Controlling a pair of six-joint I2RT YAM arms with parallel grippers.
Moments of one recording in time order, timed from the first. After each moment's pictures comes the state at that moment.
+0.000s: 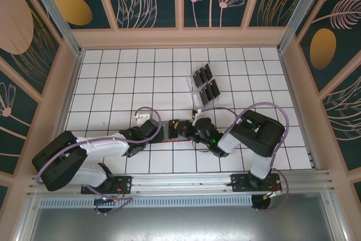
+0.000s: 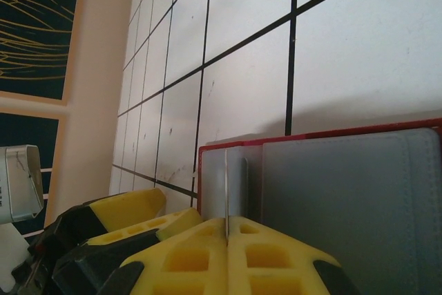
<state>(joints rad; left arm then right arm) -0.86 1.36 0.44 -0.13 -0.43 -0.80 0.93 1.80 0.40 1.03 -0.06 1.17</state>
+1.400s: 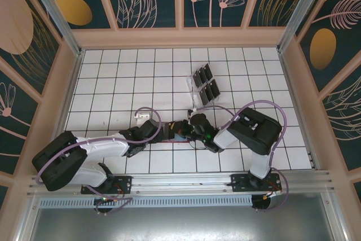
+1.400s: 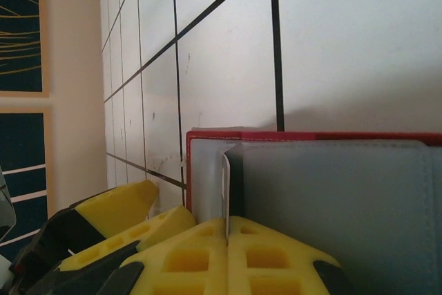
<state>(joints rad) -0.86 1.36 0.44 -0.12 -0.43 -0.80 0.92 1.84 0.51 0.87 -0.16 1.25</state>
